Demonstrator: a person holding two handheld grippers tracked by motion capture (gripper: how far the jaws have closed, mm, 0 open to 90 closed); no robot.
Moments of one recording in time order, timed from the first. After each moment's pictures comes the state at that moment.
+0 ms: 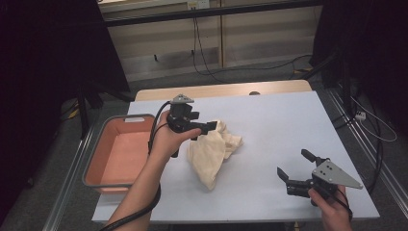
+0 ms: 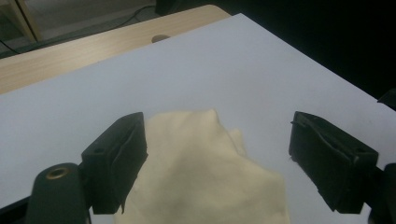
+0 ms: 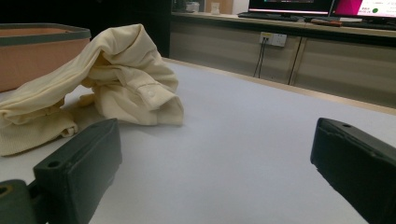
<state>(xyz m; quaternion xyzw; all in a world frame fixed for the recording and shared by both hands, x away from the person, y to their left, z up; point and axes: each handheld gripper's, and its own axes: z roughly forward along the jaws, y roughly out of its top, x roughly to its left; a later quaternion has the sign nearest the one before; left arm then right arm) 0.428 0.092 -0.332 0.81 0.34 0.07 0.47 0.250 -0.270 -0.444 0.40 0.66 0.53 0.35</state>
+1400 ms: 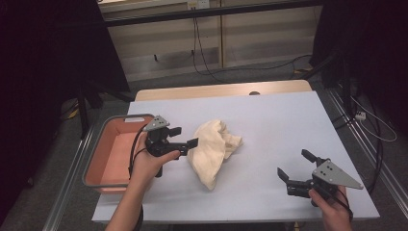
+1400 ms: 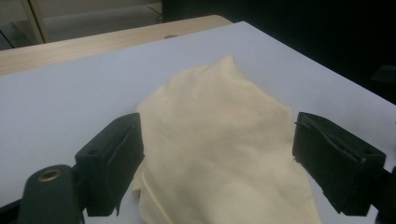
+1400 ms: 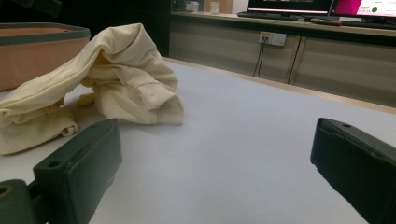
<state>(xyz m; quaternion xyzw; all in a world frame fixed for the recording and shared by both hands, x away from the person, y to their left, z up) 0.389 0.153 -0.369 0.78 0.34 0.09 0.52 0.249 -0.271 -0.444 0.40 0.66 0.53 0.35</state>
